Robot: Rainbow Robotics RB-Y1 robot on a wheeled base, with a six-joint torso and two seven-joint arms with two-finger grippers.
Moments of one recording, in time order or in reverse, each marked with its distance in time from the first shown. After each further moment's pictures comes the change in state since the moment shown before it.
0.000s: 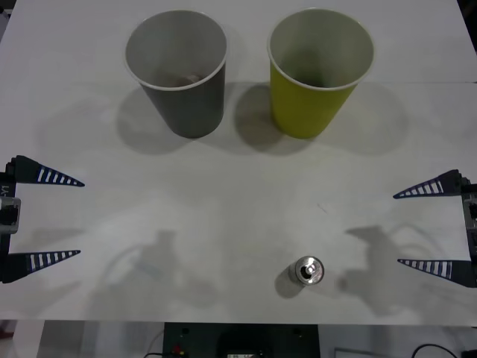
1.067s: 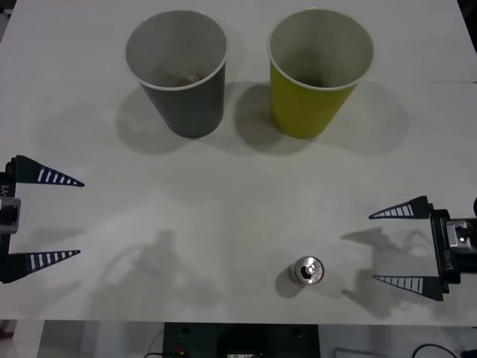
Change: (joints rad) right arm -0.264 0.111 0.381 0.524 -0.335 -0.145 0.428; left arm 0.000 0.000 0.000 0.000 0.000 0.000 0.000
